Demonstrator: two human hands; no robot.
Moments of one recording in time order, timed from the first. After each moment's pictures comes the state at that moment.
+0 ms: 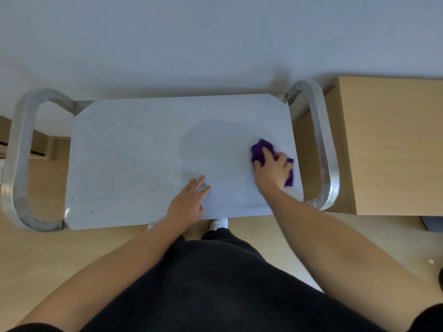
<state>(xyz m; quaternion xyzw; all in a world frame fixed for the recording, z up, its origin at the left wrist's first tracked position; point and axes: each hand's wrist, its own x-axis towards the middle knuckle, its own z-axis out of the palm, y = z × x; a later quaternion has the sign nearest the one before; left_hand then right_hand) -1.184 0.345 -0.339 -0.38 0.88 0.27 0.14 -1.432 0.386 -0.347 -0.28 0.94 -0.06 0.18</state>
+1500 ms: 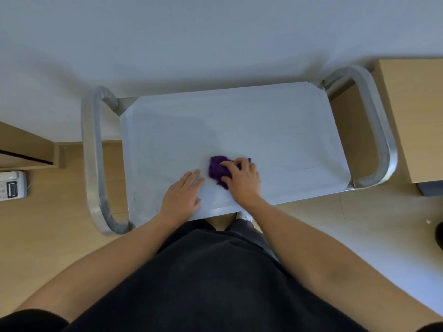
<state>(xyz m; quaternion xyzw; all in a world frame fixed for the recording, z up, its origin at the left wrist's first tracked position) -0.988 0.234 -0.356 -0.31 0.92 0.23 0.11 -1.177 0.315 -0.342 -0.44 0.87 -0.07 0.21</state>
